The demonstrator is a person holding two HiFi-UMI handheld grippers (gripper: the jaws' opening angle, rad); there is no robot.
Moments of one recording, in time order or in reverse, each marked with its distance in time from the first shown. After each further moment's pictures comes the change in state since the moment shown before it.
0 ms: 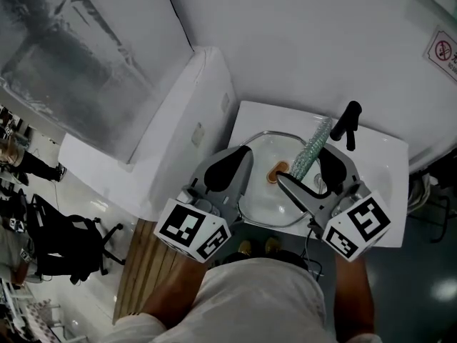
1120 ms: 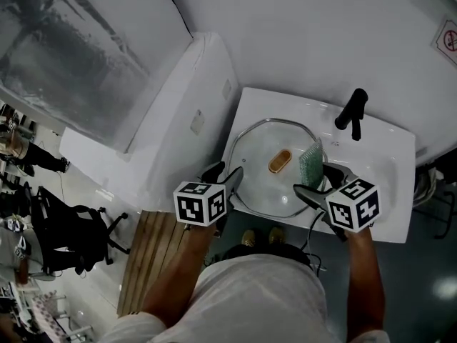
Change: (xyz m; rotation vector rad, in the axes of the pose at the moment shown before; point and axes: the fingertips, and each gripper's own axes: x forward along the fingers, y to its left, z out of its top) left arm -0.035 0.069 -0.197 -0.265 0.591 0.243; right arm -0.029 -0.038 -0.173 0.180 0.585 0.019
